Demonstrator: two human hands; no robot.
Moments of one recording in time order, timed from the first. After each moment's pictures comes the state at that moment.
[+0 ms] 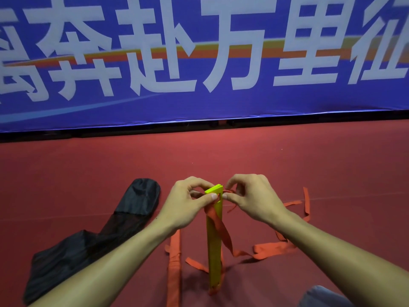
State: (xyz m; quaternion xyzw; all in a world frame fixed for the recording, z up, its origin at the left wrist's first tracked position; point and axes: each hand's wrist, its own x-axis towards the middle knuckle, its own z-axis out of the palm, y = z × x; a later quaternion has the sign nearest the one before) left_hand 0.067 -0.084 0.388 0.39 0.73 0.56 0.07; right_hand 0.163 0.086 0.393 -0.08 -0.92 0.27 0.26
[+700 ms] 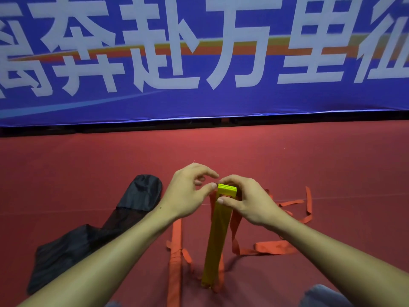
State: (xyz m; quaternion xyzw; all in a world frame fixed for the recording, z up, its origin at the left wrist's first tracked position) left_hand 0.059 -0.084 0.402 0.47 0.77 0.44 -0.05; right_hand 0.157 0.077 0.383 -0.02 -0.90 0.38 0.20
